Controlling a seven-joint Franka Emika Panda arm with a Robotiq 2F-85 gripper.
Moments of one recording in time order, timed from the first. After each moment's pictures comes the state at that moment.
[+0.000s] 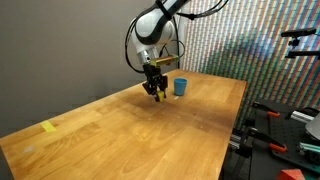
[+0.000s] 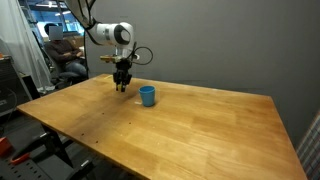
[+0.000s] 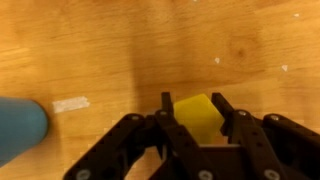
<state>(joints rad) 0.20 0.77 0.05 -1.56 0.02 1.97 0.33</state>
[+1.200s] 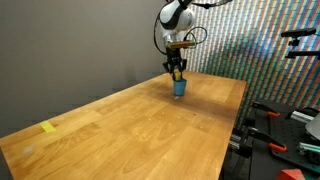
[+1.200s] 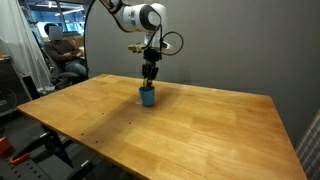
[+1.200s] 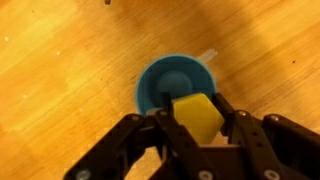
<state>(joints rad) 0.02 0.65 -0.08 -1.63 0.11 1.95 0.43</state>
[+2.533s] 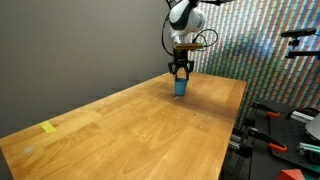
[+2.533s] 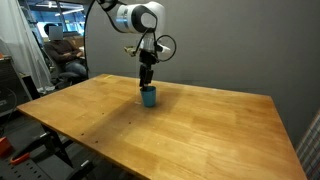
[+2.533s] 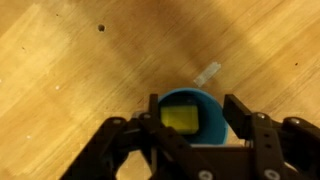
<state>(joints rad) 0.01 0.53 -0.09 -1.86 0.19 2.11 0.48</state>
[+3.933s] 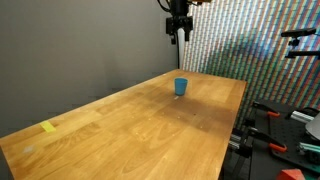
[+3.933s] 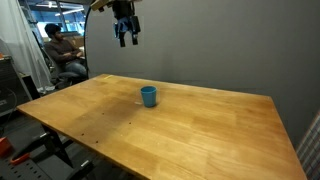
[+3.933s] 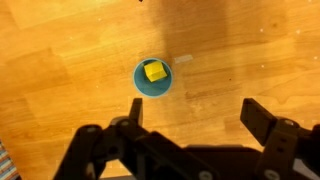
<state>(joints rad) 0.10 0.15 -0.01 -1.93 -0.13 2.00 0.33</state>
